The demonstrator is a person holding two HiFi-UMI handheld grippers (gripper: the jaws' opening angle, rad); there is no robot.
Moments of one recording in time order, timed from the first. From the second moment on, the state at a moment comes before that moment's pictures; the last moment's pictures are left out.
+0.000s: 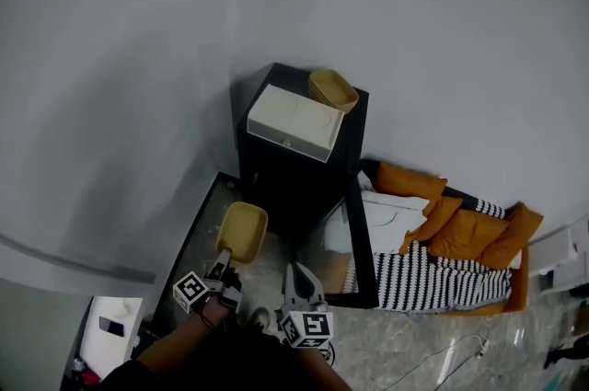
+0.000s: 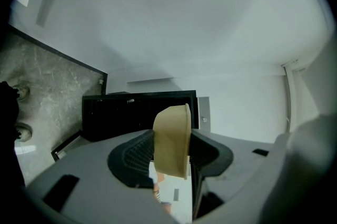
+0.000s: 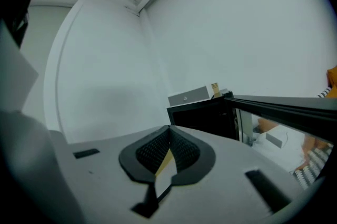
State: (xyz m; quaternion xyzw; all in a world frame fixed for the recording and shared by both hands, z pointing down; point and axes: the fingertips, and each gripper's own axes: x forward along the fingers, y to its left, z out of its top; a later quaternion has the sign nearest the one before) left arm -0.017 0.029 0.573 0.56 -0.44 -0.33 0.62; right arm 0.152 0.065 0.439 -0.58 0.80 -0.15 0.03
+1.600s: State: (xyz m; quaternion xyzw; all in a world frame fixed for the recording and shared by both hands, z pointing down) left arm -0.088 0.031 0.489 0.57 -0.41 -0.33 0.64; right arm 0.107 0.067 0.418 -0.66 0.74 -0.12 -0.01
